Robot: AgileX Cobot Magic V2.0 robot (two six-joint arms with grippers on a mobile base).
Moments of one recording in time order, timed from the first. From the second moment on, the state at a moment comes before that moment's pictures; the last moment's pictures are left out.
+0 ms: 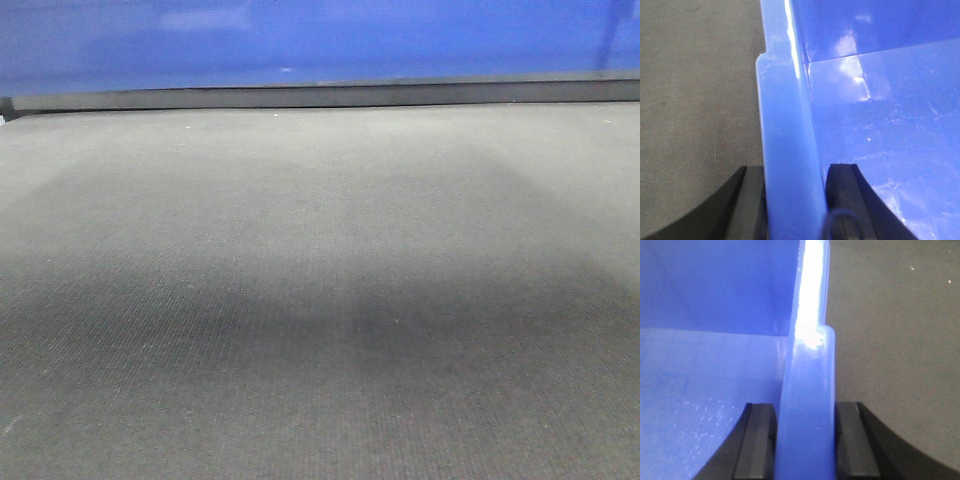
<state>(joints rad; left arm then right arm) -0.26 1.22 -1.63 0.26 1.29 -0.18 0.39 1.21 -1.59 -0.17 1.14 0.20</state>
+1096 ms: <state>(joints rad) -0.26 1.22 -1.63 0.26 1.28 -0.18 0.39 1.21 -1.59 -0.17 1.13 0.20</state>
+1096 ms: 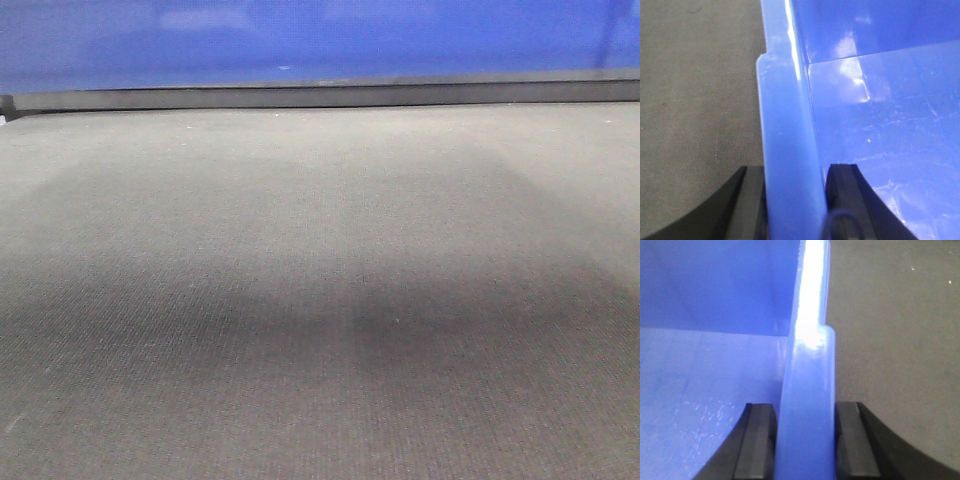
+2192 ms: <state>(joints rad) -0.18 1.68 -1.63 0.18 0.95 -0.17 0.28 1.63 -1.59 -0.20 1.01 0.20</state>
